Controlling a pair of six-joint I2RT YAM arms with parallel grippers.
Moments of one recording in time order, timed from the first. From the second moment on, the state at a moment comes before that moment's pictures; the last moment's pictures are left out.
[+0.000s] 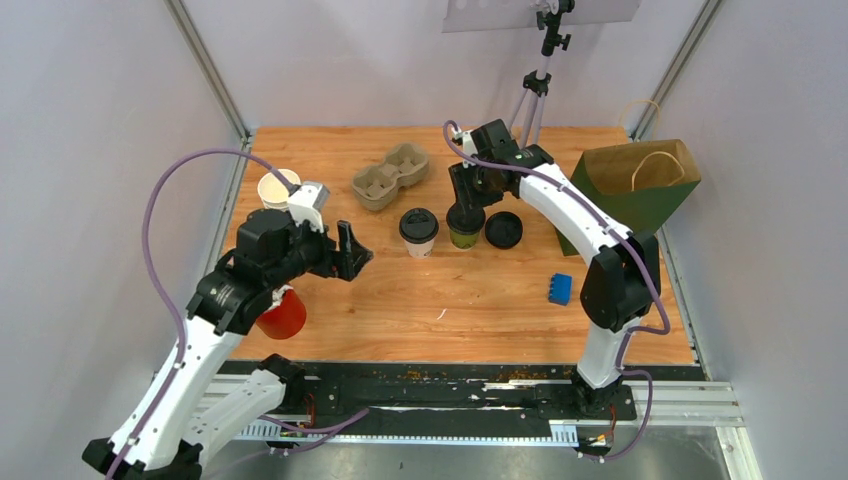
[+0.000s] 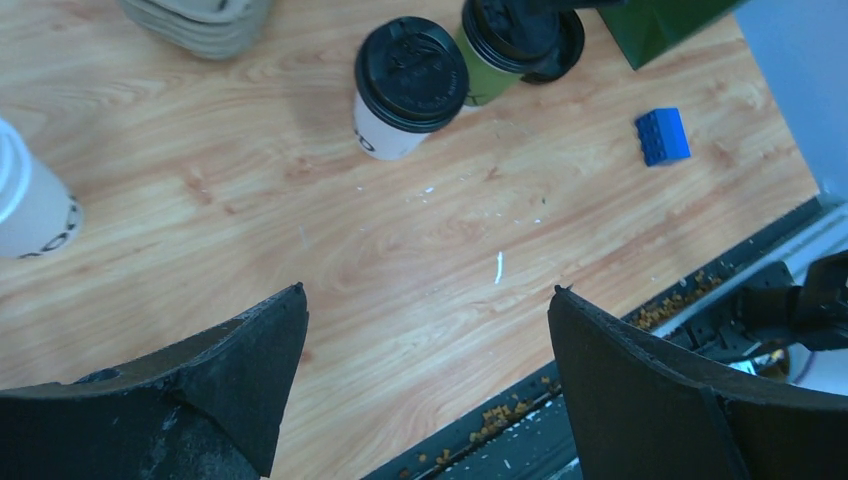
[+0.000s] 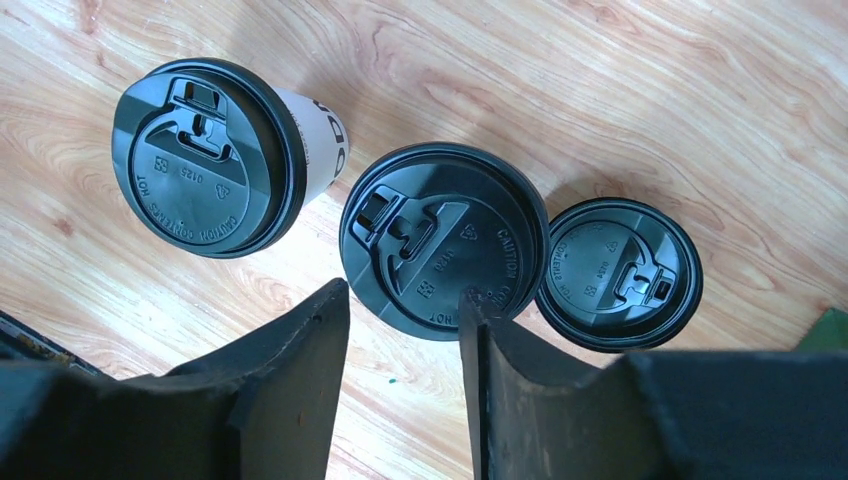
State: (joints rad) left arm -0.46 0.75 1.02 -0.71 0.14 -0.29; right arm 0.50 1.84 1.71 -0.81 -0.14 0.07
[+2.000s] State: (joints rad) left arm -0.46 0.80 1.09 -0.86 0.17 -0.15; right arm 0.09 1.71 2.08 -1.20 0.11 -0.13
